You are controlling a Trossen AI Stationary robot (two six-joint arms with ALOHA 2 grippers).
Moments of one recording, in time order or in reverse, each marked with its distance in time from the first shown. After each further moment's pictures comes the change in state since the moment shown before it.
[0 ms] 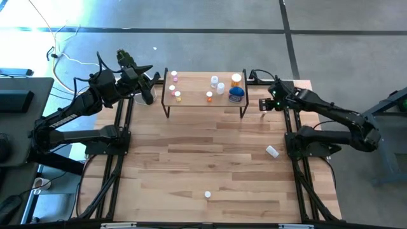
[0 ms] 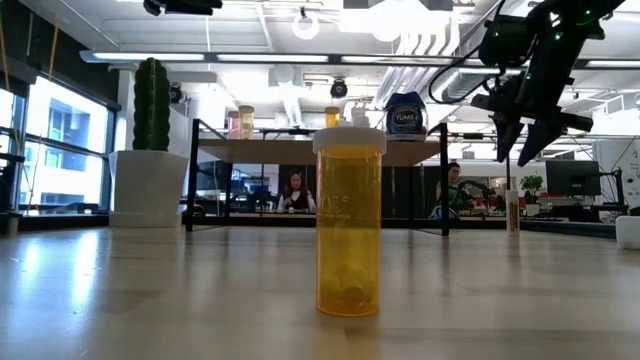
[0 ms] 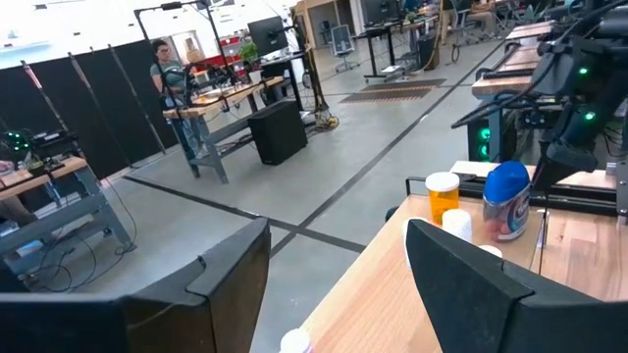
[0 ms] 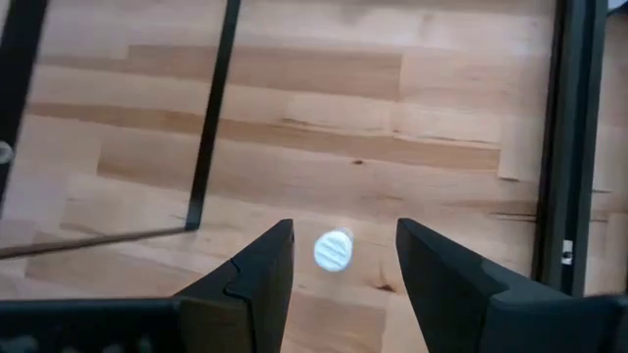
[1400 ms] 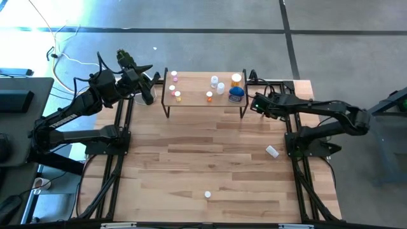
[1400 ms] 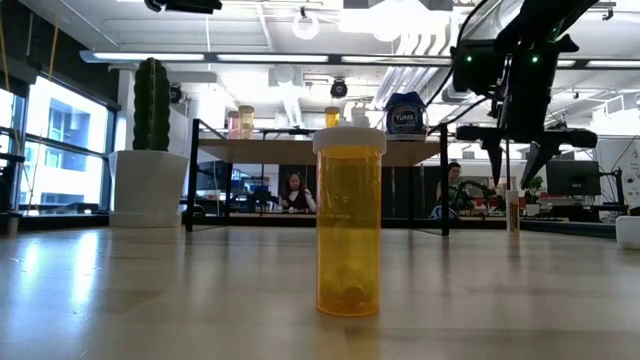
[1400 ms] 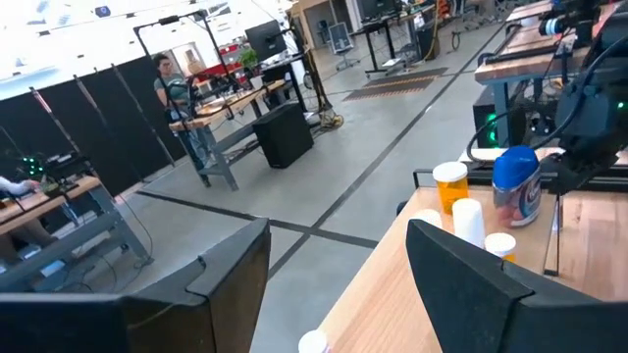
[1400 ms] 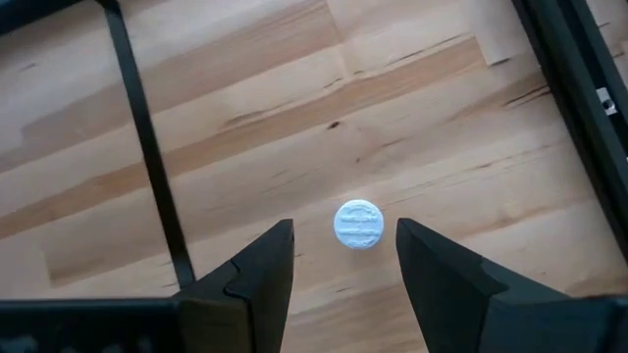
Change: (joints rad) left arm 0.000 0.000 0.000 0.001 0.000 0.087; right arm 0.238 0.245 0.001 -0.003 0.205 0.715
